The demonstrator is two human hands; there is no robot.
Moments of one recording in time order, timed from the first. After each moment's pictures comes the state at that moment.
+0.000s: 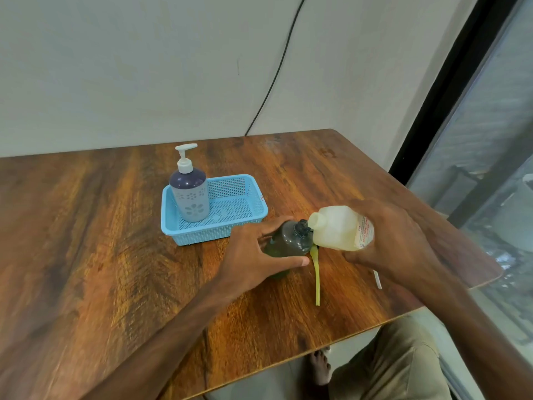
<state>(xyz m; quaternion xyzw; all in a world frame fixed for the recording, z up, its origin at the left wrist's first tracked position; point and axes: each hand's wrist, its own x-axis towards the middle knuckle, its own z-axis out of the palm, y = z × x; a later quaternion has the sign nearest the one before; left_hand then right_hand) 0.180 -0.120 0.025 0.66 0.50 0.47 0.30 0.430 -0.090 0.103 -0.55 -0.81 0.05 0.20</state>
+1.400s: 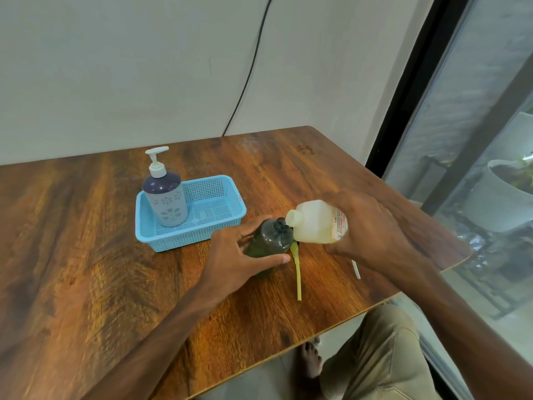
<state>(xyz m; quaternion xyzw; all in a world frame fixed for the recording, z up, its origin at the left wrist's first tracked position) 0.185 -0.118 0.017 0.65 0.50 0.49 0.29 0.435 -0.083 0.110 -0.53 -0.83 0.03 0.15</state>
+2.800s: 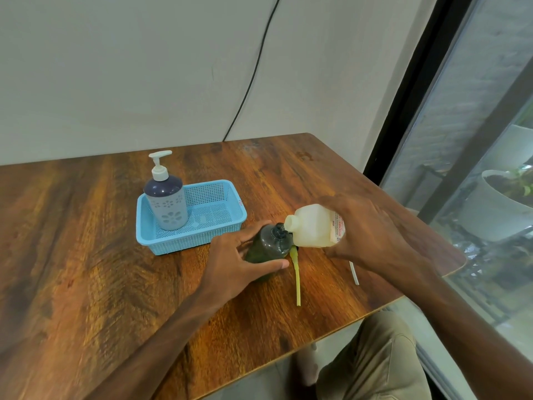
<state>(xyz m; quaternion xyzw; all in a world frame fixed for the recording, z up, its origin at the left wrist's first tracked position) 0.186 -0.121 0.016 0.65 0.49 0.50 0.30 0.424 -0.088 0.123 -0.53 -0.84 0.03 0.15</state>
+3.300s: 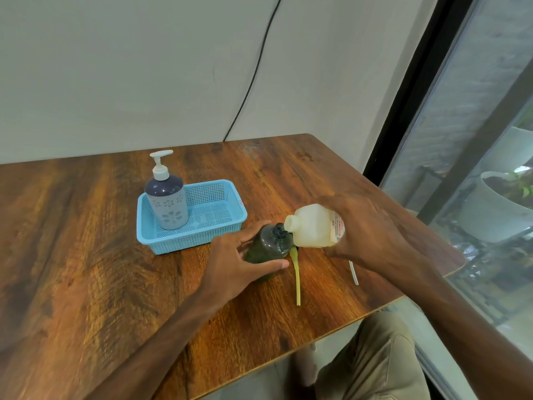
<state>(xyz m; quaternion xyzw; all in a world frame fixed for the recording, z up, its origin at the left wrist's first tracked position) 0.185 -0.121 0.014 0.65 0.48 0.51 0.30 0.423 -0.088 0.126 -0.51 -0.84 0.02 0.15</state>
